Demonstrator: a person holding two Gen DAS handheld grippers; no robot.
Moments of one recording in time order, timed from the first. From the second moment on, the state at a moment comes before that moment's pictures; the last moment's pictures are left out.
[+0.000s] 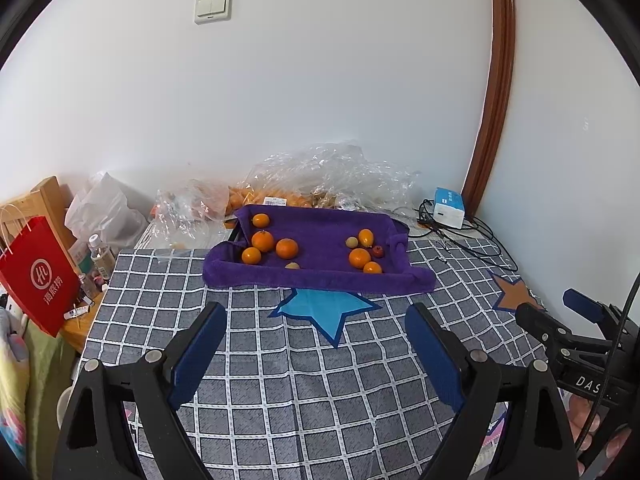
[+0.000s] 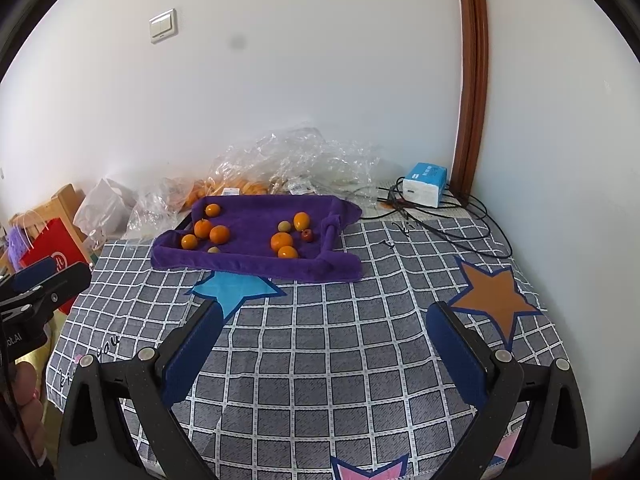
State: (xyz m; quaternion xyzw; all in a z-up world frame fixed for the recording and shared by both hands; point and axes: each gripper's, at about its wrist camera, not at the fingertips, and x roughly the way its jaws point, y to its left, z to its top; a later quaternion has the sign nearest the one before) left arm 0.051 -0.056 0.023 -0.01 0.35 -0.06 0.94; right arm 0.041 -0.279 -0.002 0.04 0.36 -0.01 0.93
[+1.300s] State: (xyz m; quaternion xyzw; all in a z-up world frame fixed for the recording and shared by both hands) left arm 0.052 -0.053 0.021 -0.01 0.35 -0.06 0.93; right arm 0.038 -0.276 -0.003 0.04 0.35 -0.01 0.93
